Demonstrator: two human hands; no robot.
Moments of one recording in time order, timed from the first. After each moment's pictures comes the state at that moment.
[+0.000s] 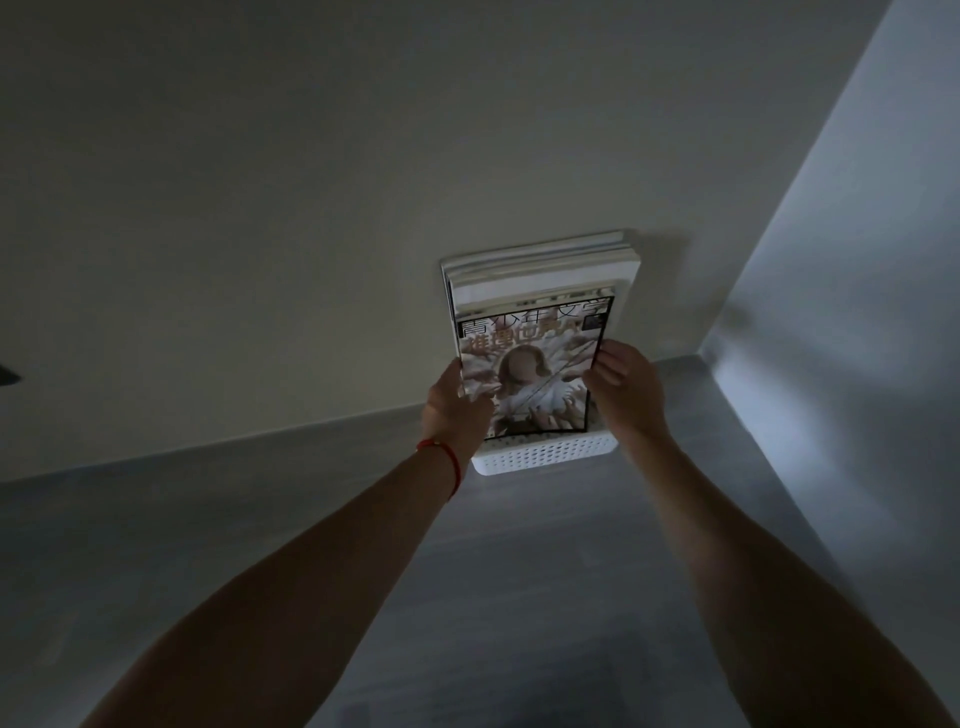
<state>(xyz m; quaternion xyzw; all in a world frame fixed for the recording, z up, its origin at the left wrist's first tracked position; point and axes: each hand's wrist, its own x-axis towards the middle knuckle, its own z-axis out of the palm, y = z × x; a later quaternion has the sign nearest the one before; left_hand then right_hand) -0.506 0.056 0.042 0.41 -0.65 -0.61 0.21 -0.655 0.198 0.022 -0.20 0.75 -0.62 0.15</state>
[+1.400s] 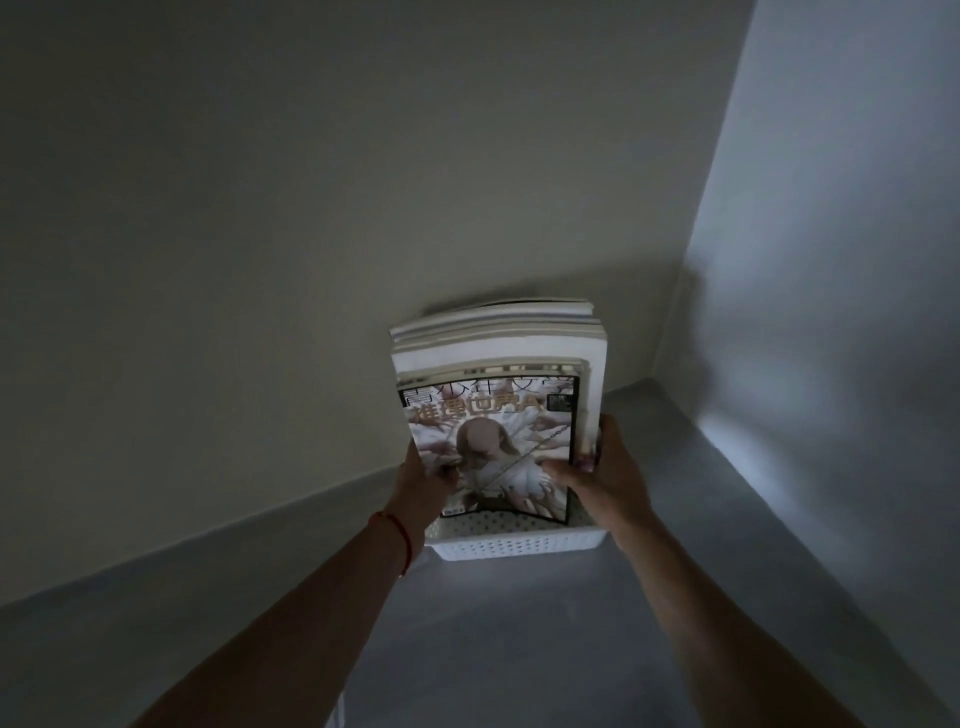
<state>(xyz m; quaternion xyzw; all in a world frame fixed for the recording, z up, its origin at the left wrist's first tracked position) -0.520 0.048 0.003 0.39 -0.72 -0.56 0.12 -0.651 0.239 -0.036 -0.16 0.80 -0.56 0.15</state>
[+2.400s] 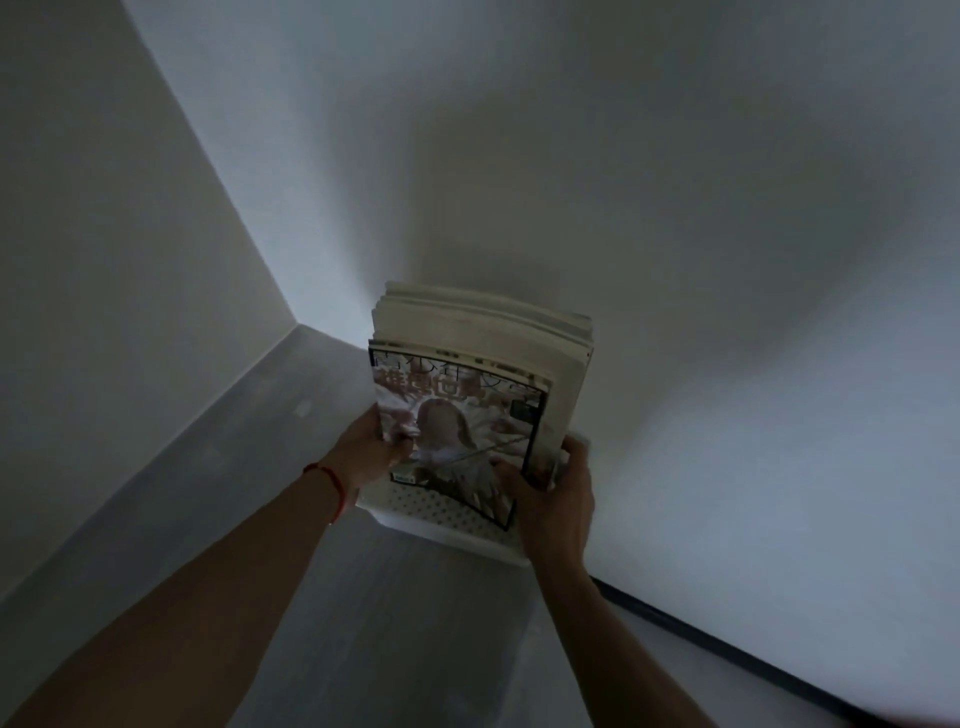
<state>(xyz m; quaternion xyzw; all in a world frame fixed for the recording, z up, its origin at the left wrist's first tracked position) -0.531 0.303 0.008 0.07 -0.81 -0.54 -0.21 -0.412 0.508 -0.029 0.28 0.76 -0.56 -0.17</state>
